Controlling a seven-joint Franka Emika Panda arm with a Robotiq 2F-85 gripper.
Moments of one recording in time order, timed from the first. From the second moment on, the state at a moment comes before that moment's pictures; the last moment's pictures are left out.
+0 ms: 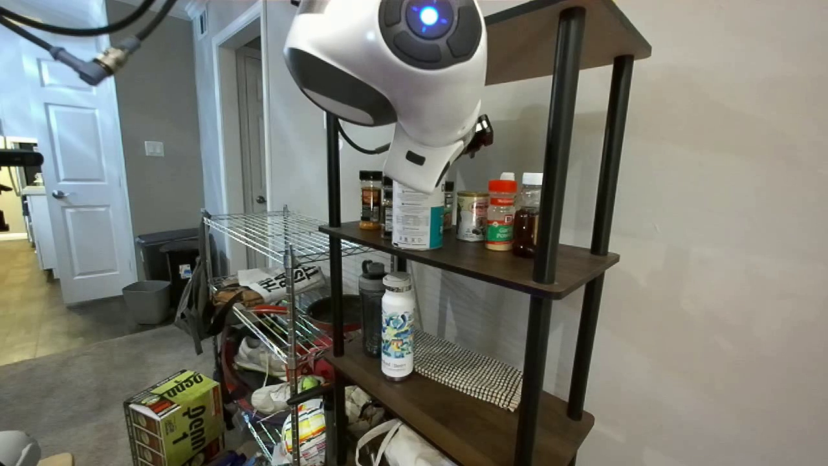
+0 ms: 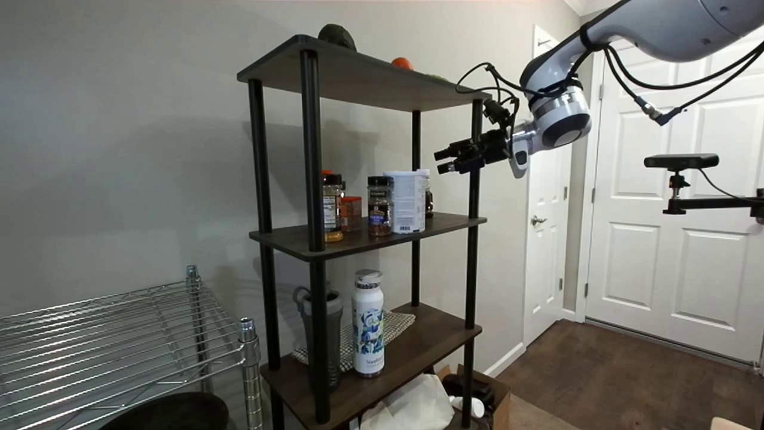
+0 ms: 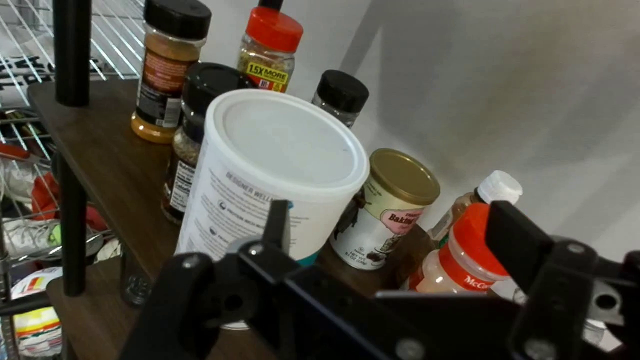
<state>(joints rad) -0.15 -0.14 -0.21 -2.09 1.47 2.13 0.89</state>
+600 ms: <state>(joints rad) -0.10 -0.13 -0.10 -2.10 1.83 2.50 0.83</state>
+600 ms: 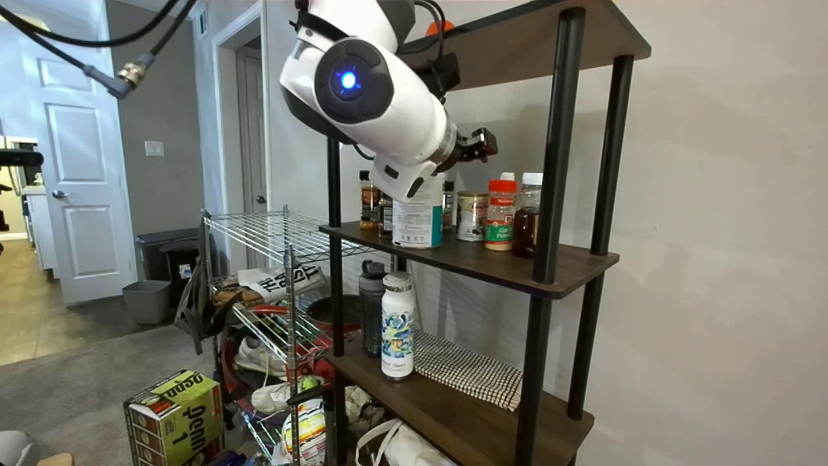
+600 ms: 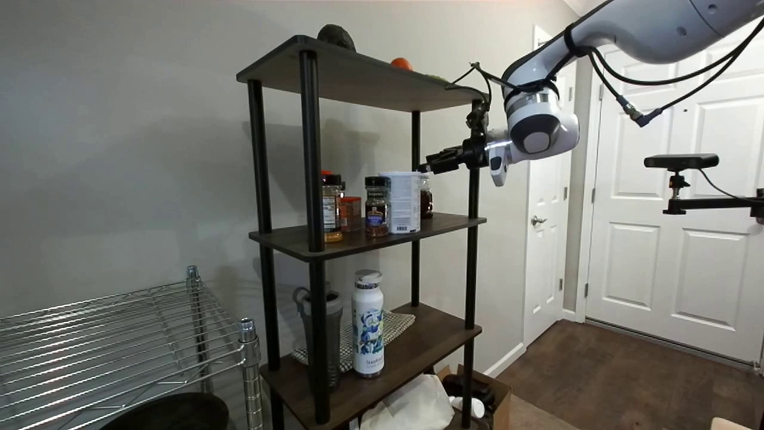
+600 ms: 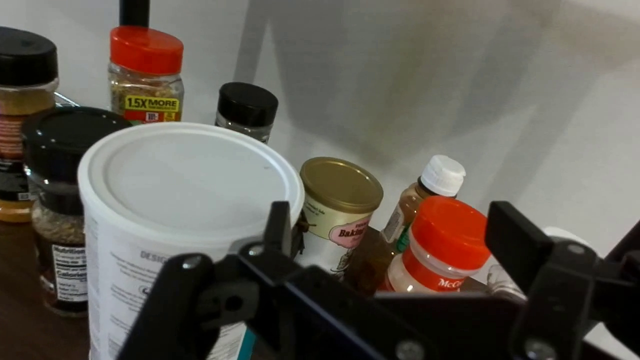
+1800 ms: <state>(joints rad) -0.09 -0.04 -0.08 -2.06 2.19 2.61 0.71</state>
